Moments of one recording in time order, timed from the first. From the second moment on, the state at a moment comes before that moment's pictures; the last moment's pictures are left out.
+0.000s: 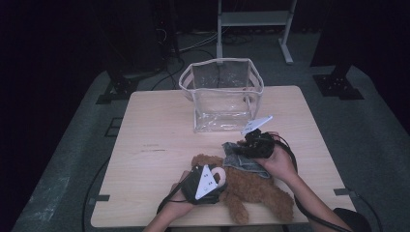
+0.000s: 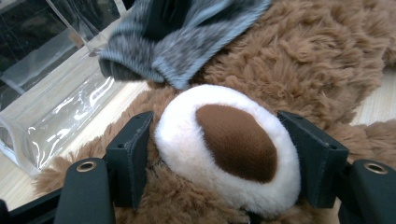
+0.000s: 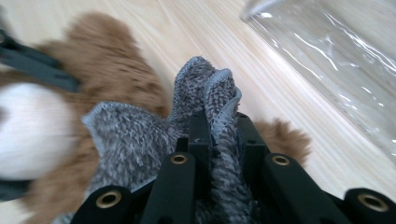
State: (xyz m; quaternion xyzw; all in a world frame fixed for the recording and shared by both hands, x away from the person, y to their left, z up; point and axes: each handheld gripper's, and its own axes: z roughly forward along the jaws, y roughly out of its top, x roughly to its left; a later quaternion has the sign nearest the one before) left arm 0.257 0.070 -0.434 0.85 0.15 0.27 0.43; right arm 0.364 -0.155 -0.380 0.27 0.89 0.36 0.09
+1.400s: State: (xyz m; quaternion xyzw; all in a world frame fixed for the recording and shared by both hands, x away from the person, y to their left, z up) left arm 0.282 0.089 -0.423 0.82 0.23 0.20 0.48; right arm 0.266 -0.175 -0.394 0.21 0.90 0.39 0.06
